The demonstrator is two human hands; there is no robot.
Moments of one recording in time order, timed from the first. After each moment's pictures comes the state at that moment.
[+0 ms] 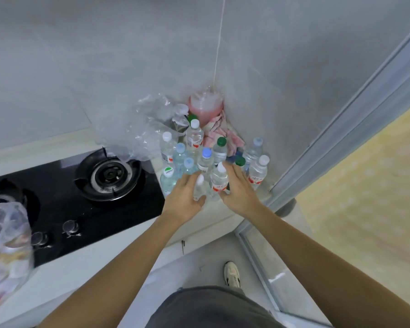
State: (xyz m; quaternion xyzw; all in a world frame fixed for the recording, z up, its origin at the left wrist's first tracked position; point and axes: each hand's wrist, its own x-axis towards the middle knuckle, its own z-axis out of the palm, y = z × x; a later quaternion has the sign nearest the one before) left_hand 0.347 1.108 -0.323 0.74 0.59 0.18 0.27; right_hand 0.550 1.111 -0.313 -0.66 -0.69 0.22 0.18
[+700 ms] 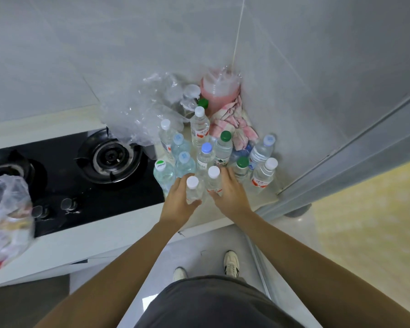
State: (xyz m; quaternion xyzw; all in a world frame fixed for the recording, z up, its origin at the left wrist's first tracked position) left_hand 0.380 1.110 -0.381 0.60 0.67 0.25 0.34; right_hand 0.562 1.142 -0.367 -0.60 -0.72 0.27 0.22
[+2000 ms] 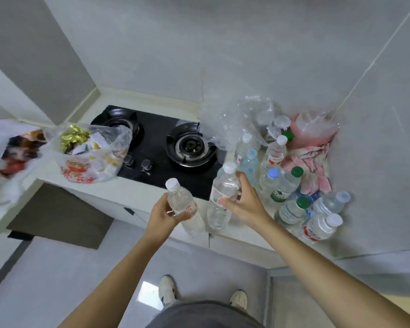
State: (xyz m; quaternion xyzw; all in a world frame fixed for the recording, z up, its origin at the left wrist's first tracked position) left_hand 0.314 0.969 -0.321 0.27 0.73 0.51 0.36; right_hand 0.495 1.152 -0.307 -0.36 -0.75 0.53 0.17
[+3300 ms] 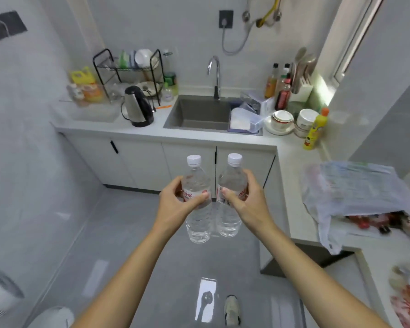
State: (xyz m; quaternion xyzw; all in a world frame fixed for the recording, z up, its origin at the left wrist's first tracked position) left_hand 0.006 0.305 -0.199 -0.20 0.75 0.59 -0.20; right_hand -0.104 0.483 -0.210 0.23 -0.76 0.60 -0.11
